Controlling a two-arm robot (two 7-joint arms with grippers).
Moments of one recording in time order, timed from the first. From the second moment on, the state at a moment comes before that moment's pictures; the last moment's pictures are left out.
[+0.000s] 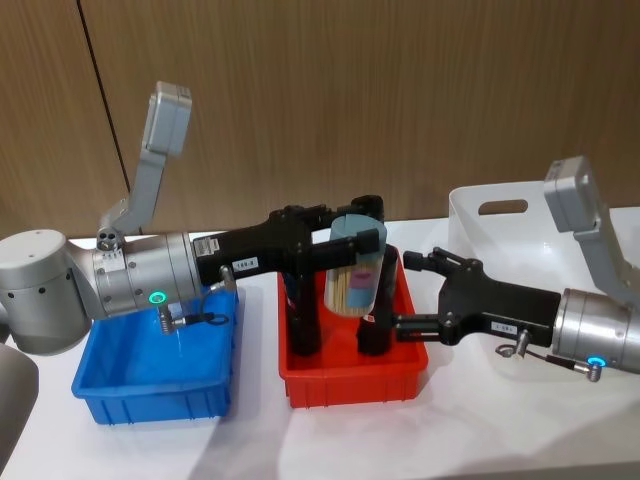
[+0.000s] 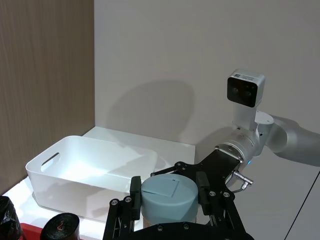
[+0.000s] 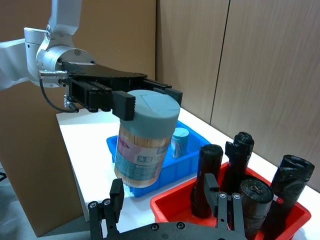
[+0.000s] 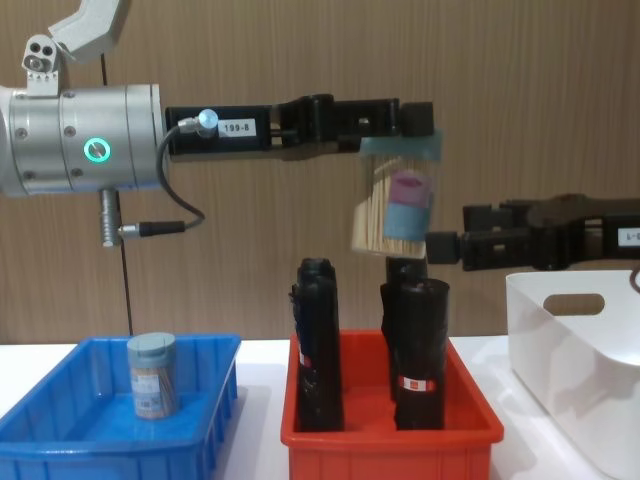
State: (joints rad) left arm -0.68 0.29 0.33 -1.22 -0.53 0.34 -1.09; right arm 0.40 0.45 -0.33 -1.50 0.41 0.18 0.82
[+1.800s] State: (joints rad) left arm -0.68 0.29 0.33 -1.22 -0.53 0.34 -1.09; right arm 0.45 0.44 -0.36 -1.46 0.51 0.22 0.89
